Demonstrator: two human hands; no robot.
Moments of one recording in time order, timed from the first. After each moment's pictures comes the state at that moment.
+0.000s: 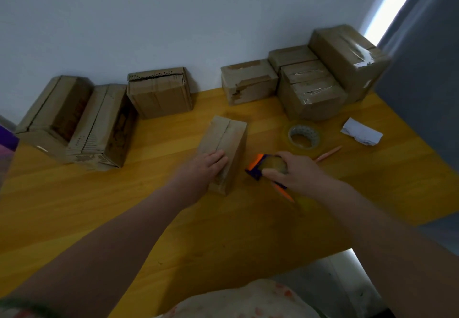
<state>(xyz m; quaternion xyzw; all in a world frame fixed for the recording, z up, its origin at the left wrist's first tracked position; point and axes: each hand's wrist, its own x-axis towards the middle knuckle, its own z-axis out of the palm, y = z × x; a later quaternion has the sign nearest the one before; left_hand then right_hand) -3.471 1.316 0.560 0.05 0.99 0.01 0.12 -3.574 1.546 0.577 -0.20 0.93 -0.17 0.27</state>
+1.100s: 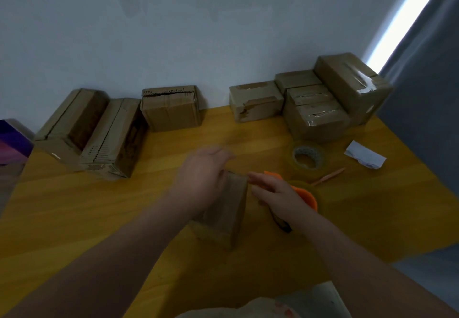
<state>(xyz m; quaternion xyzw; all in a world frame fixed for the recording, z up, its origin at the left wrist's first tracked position) -3.463 1.338 0.636 -0.04 0.98 0.14 -0.09 -3.535 1.513 0.573 -0.17 0.76 -0.53 0.33</state>
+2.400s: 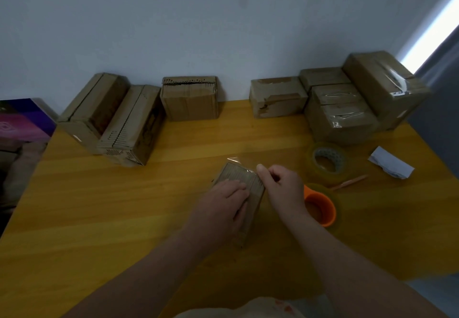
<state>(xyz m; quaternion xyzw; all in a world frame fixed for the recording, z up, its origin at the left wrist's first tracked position) -3.419 1.352 0.580 0.02 0.97 0.21 -0.15 -3.538 1.470 0.552 -0.18 0.84 -0.50 0.06</state>
